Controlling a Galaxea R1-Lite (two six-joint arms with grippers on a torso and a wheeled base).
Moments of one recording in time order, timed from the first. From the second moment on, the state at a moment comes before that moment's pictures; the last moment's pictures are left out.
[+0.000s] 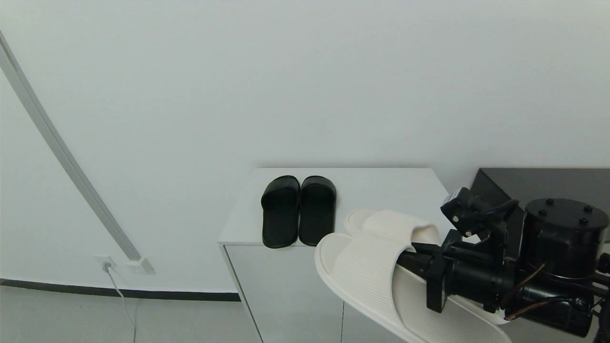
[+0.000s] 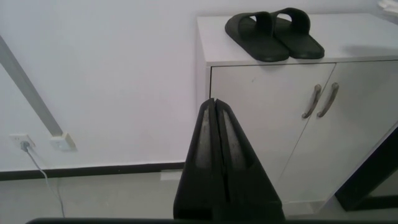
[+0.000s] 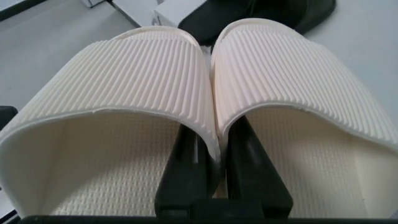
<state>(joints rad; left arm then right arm) 0.00 0.00 0.00 0.00 -0.05 0.01 0.69 1.60 -0.49 -0.93 0.21 0.02</state>
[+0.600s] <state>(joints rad) 0.00 0.00 0.00 0.00 -0.05 0.01 0.69 1.60 -0.45 -0.92 0.21 -0.02</state>
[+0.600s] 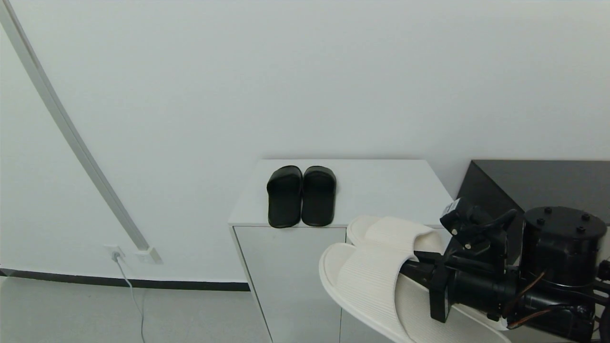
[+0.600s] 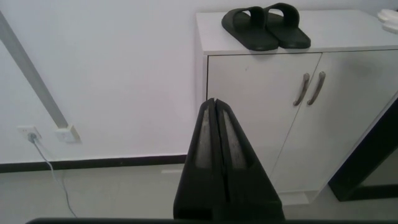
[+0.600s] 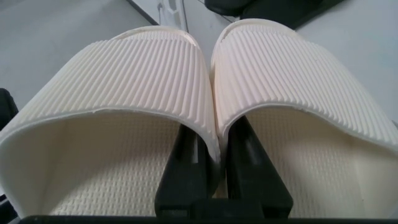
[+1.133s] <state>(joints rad) 0.00 0.00 0.00 0.00 -0.05 0.01 0.69 1.60 -0.43 -0.92 0.21 -0.02</state>
